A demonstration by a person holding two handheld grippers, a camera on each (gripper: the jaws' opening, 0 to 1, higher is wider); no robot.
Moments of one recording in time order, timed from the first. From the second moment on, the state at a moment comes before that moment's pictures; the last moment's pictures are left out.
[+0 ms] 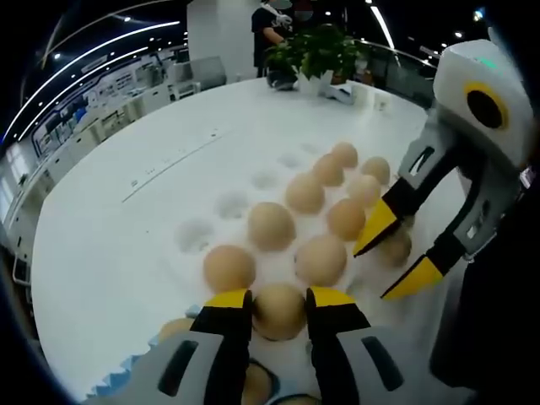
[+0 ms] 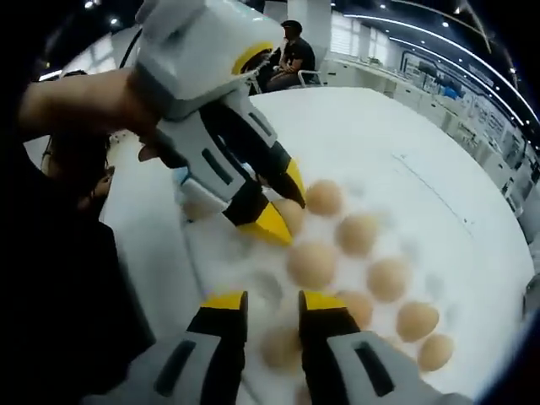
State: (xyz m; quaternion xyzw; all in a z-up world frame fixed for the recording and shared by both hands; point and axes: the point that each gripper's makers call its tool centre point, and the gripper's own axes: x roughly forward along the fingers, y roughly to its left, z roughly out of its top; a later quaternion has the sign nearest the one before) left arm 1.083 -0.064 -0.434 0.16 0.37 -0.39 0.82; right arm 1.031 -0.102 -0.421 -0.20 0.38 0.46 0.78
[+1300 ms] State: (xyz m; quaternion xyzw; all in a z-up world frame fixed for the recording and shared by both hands) left arm 1.085 -0.065 -0.436 0.15 0.37 -0.40 0.83; right arm 1.069 -0.101 -0.439 -0.21 0.39 0.43 0.78
